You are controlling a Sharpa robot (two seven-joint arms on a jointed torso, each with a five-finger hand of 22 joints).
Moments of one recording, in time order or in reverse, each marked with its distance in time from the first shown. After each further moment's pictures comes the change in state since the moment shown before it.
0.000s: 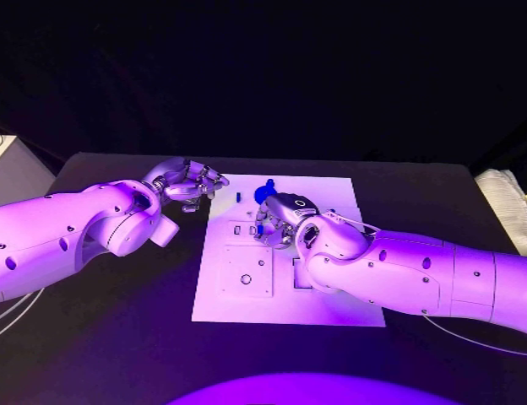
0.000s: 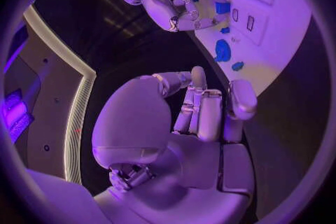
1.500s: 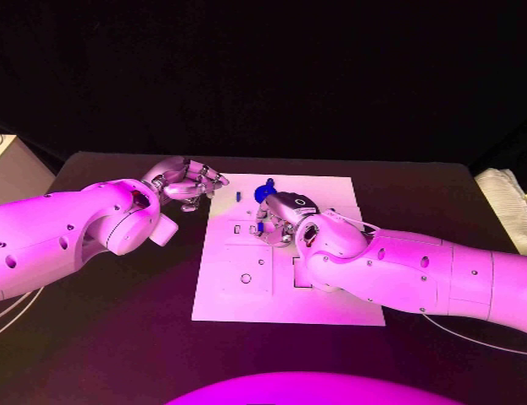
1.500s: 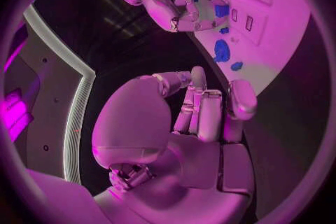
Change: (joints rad) left arm 0.000 0.000 0.000 -0.005 0.001 0.009 -0.004; left_hand 0.000 0.000 -0.005 0.000 0.000 0.000 0.000 0.000 0.000 0.004 0.004 0.000 -0.001 0.000 0.000 0.004 0.007 0.000 0.004 -0.004 0.000 0.008; right arm -0.001 0.007 -0.001 -0.016 0.000 0.001 0.003; right_hand -0.026 -0.026 0.000 0.000 -0.001 -0.066 0.031 -0.028 -0.014 0.002 0.013 -0.054 0.001 -0.002 0.009 0.000 0.001 0.000 0.000 0.000 0.000 0.000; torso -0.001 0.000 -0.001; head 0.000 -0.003
